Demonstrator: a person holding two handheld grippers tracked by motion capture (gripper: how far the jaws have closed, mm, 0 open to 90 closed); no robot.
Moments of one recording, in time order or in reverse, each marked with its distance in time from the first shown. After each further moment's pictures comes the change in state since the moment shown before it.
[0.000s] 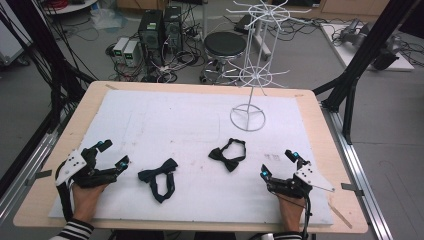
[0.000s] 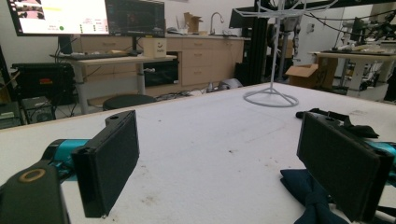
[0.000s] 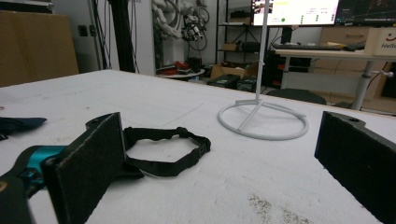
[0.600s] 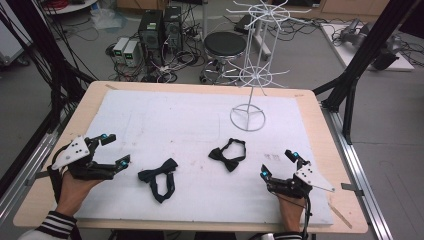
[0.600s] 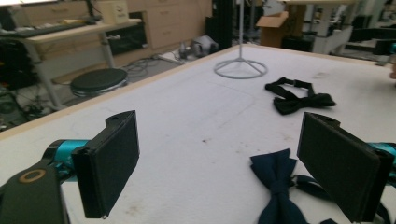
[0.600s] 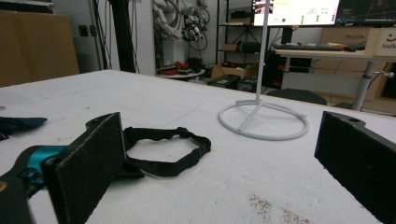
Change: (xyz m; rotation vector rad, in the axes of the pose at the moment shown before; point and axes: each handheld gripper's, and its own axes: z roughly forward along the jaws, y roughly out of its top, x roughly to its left) left arm -0.004 0.052 0.011 0.203 -0.140 0.091; right arm 0.000 0.000 0.000 0.002 0.003 0.005
